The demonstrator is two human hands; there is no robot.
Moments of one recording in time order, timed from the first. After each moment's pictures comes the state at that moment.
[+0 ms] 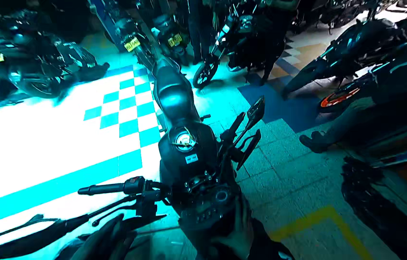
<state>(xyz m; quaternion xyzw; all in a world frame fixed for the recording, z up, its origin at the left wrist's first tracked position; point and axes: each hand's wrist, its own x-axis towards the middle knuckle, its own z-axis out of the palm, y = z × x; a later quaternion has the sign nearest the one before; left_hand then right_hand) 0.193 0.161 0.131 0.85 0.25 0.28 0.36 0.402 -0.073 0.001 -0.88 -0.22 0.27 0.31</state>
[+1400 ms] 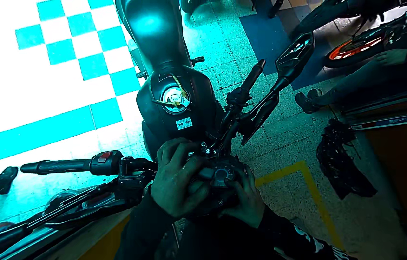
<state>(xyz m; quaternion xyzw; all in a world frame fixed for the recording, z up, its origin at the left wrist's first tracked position) 0.367 0.190 0.040 0.93 0.04 0.17 0.32 0.443 -0.075 -0.078 -0.84 -0.43 0.12 0.30</state>
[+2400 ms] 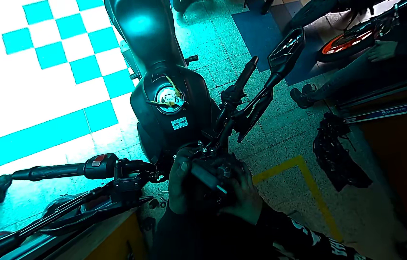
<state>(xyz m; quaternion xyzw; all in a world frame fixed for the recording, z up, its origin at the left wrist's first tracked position) 0.380 0.131 0.011 0.26 0.13 0.23 0.93 0.439 -0.075 -0.078 -0.85 -0.43 0.12 0.29</state>
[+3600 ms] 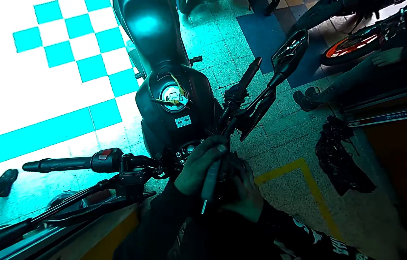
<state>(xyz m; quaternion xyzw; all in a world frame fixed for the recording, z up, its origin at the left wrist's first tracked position) 0.407 0.154 0.043 0.41 0.13 -0.02 0.90 0.439 -0.075 -0.080 -0.84 -0.42 0.13 0.31</state>
